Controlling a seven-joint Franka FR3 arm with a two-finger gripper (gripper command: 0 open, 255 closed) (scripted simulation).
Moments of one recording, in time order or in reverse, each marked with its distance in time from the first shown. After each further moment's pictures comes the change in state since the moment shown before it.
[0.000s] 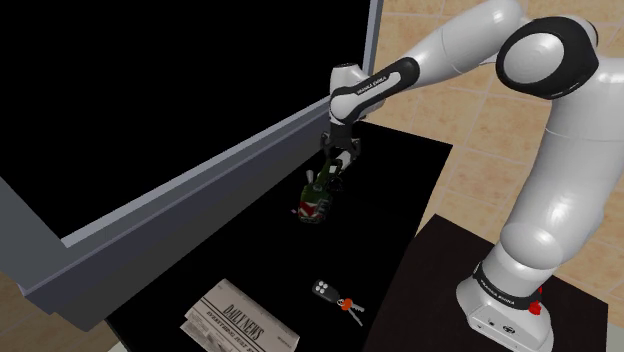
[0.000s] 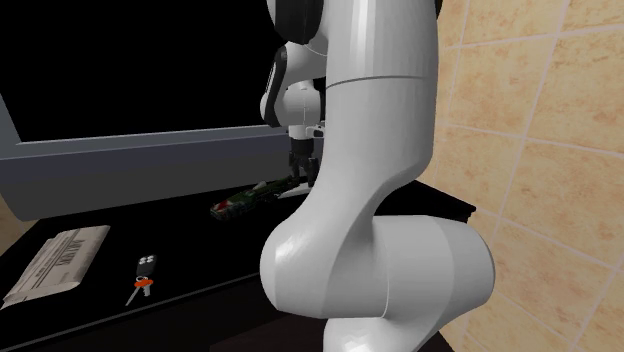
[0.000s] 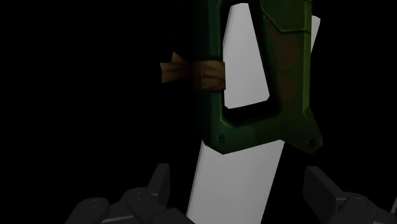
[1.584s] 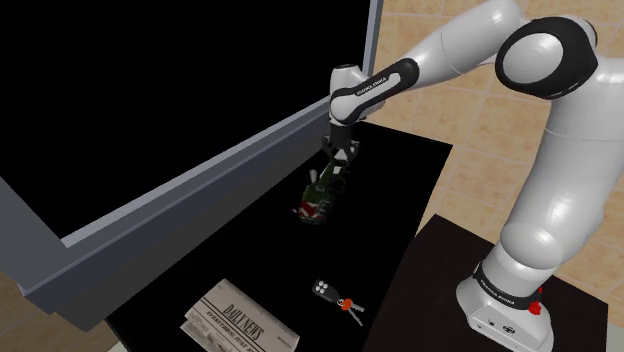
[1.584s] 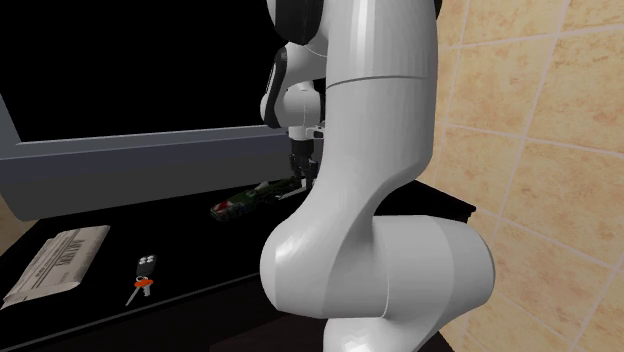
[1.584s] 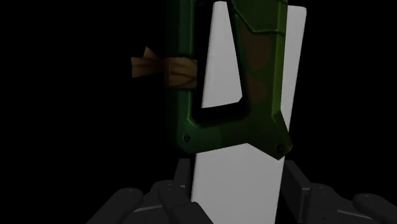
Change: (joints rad) arm 0.000 0.003 0.000 -0.004 -0.001 0.007 0.002
